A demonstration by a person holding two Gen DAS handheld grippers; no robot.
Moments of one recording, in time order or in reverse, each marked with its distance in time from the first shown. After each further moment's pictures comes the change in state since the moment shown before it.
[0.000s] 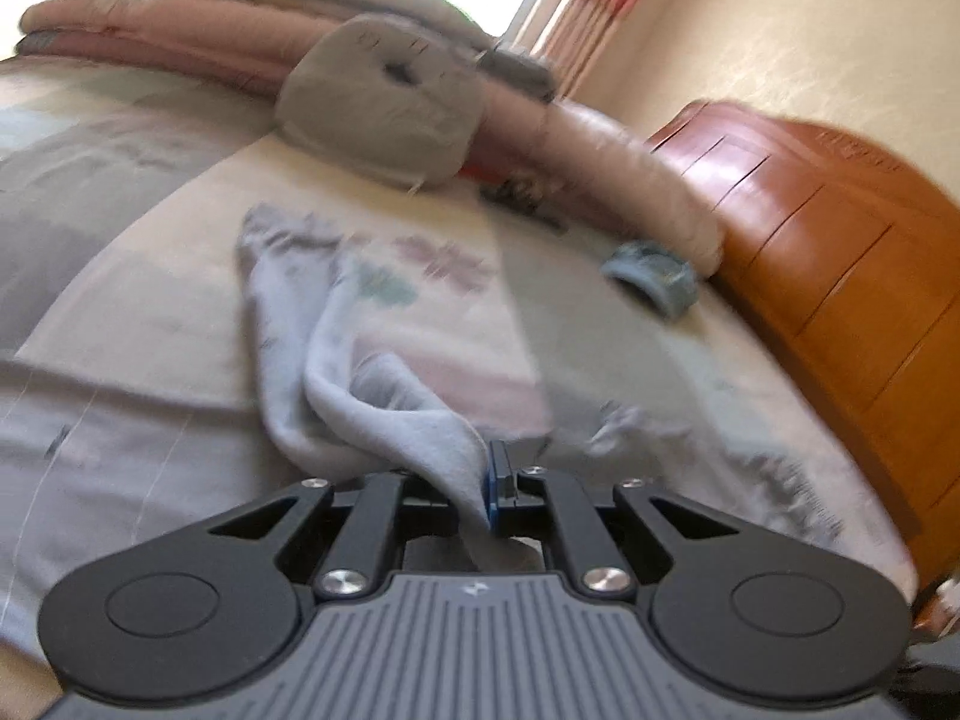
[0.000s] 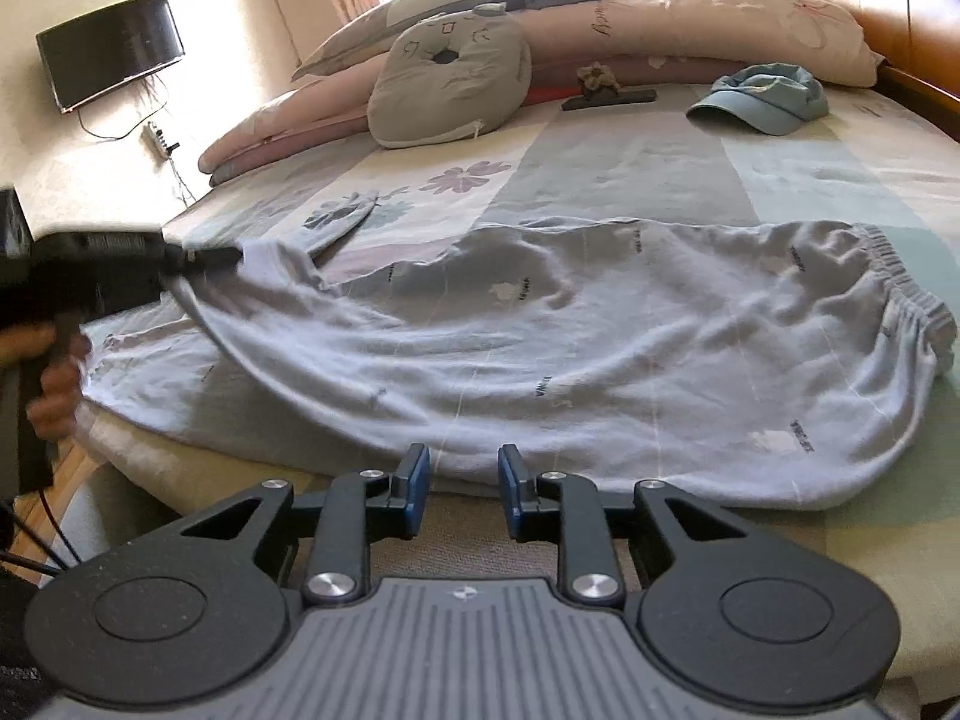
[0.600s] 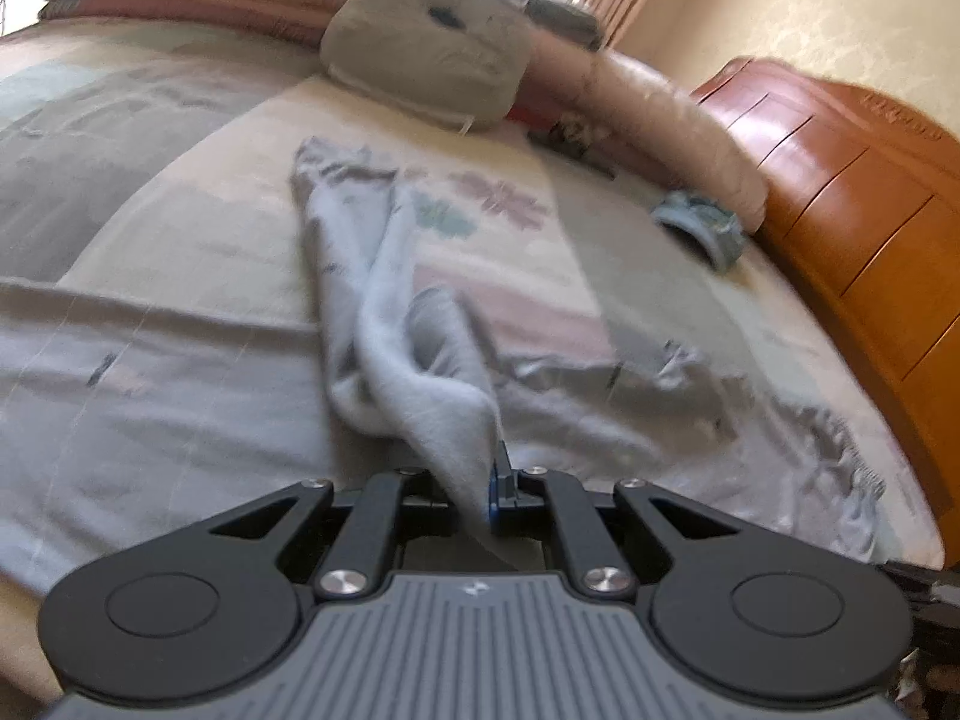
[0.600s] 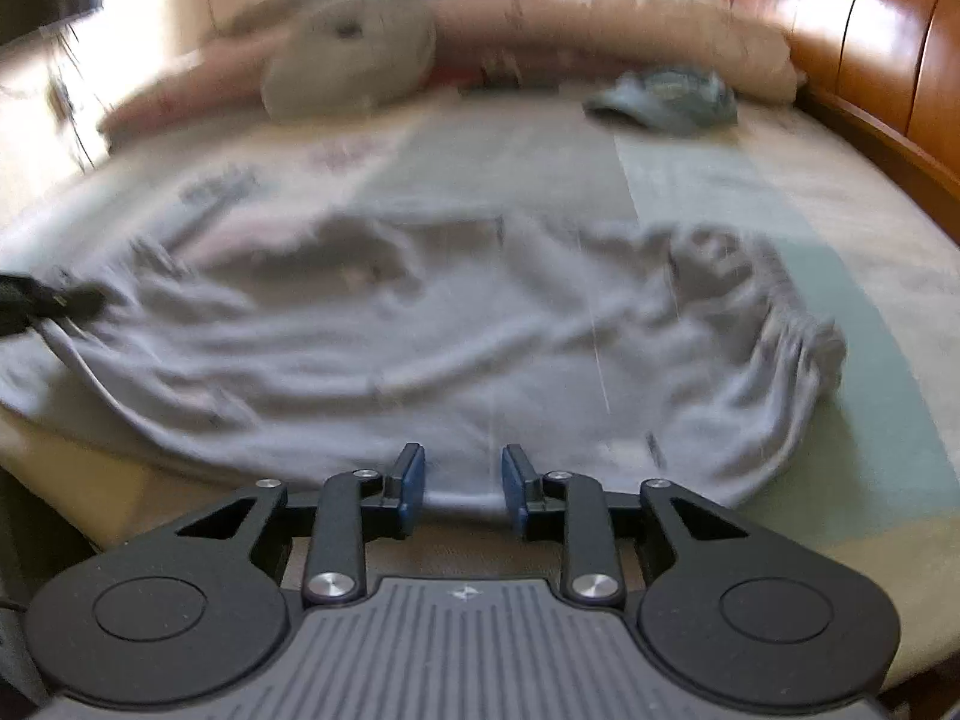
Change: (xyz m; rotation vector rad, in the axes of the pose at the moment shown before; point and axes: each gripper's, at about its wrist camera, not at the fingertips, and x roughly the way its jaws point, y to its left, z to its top) left arm -0.001 0.020 -0.015 -0.013 0.109 0.079; right arm 0.015 -0.027 0.006 -0.052 0.049 -0.255
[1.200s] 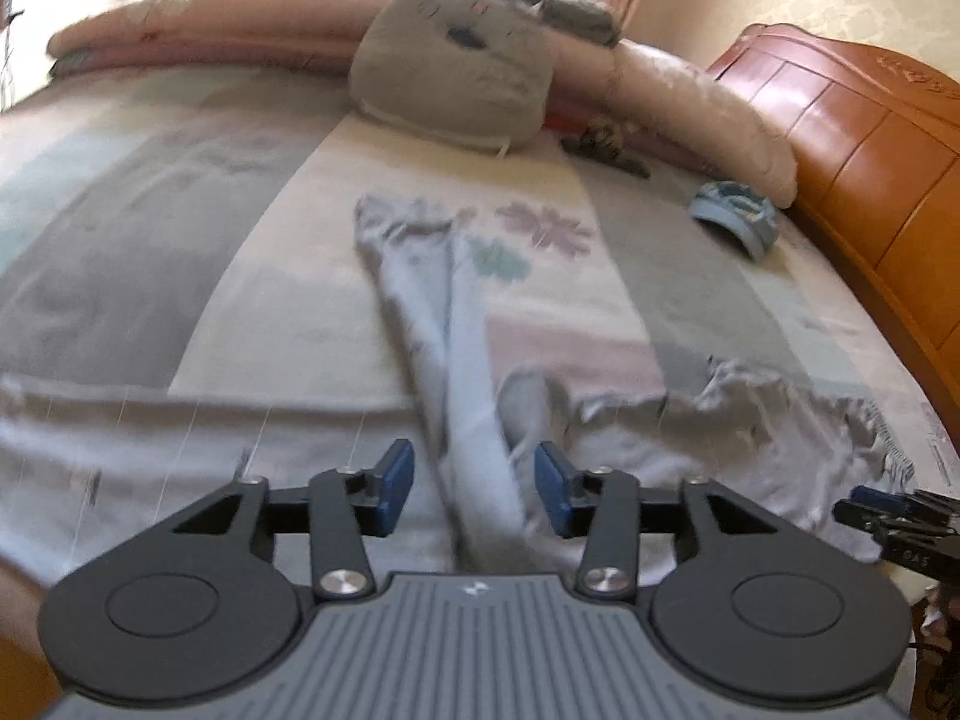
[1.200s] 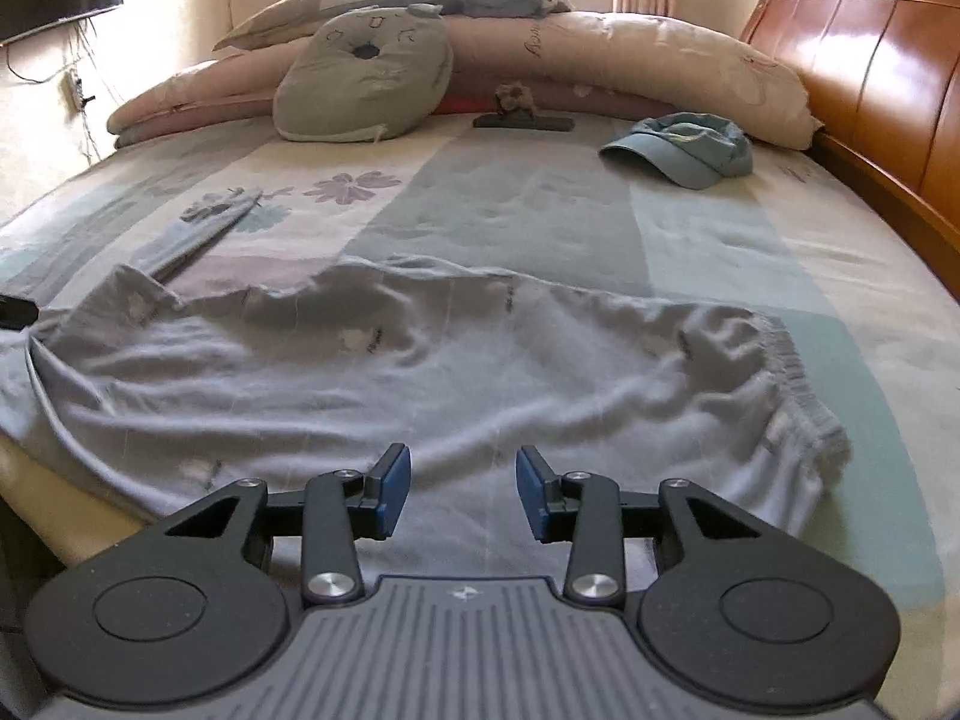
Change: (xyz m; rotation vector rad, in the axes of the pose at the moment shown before) left arm -0.045 0.000 0.044 0.118 -0.001 0.094; right arm 0.010 0.010 0.039 -0.063 -0.053 0.012
